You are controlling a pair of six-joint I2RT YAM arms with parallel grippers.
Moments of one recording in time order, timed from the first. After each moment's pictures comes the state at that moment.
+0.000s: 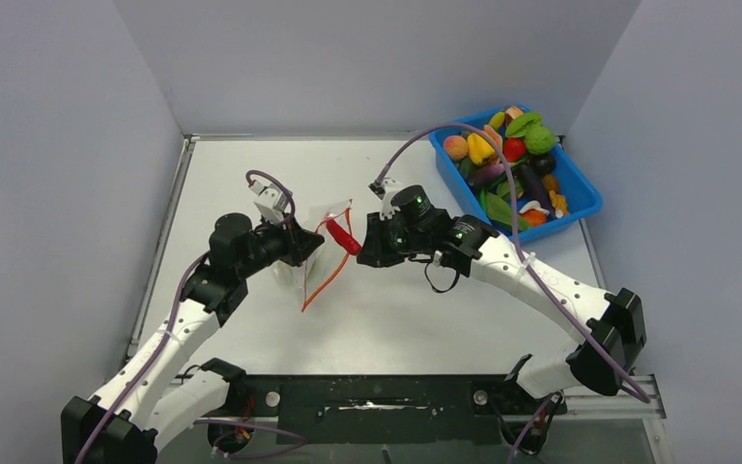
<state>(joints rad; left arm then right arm) -0.40 0.91 0.69 -0.05 0.37 -0.35 0.84 1.40 1.25 -0.54 -0.19 0.51</state>
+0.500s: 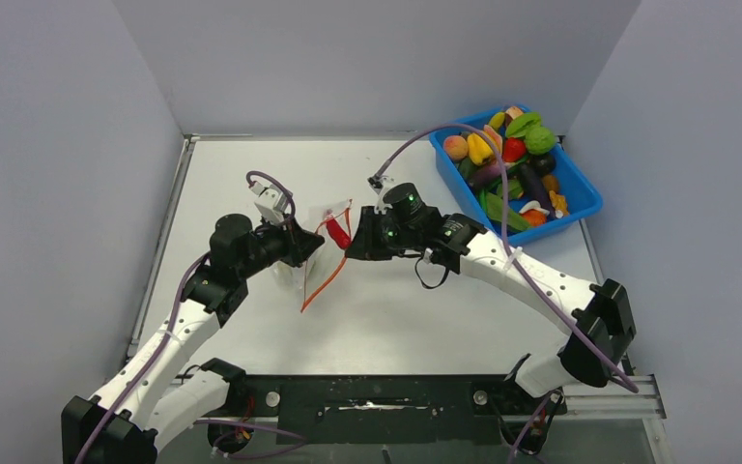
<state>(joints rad) -0.41 0.91 0.68 -0.04 0.37 -0.35 0.84 1.46 1.27 -0.45 -0.19 0.68</state>
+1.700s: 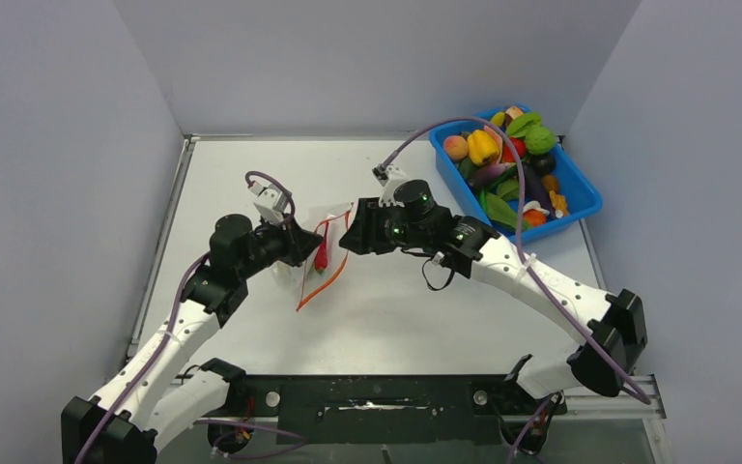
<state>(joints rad) -0.41 0.91 0.68 -0.04 0.35 -0.35 0.84 1.43 1.25 -0.33 -0.18 0.65</state>
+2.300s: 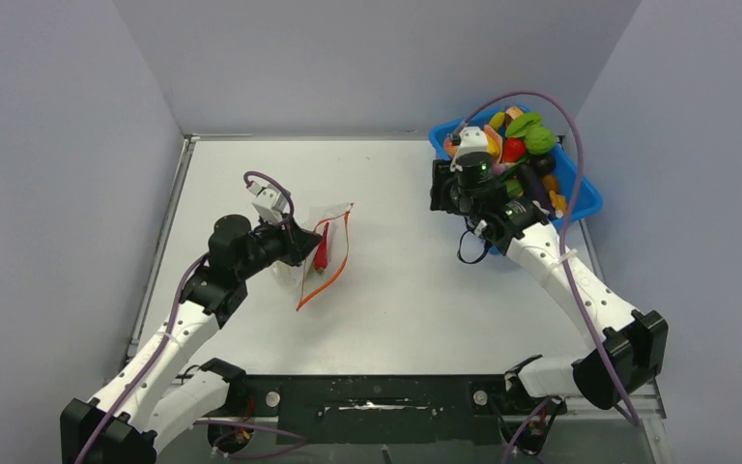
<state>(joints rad) -0.41 0.90 0.68 -0.04 0.34 -0.35 0.53 1.31 1.26 -0.48 0.24 0.25</state>
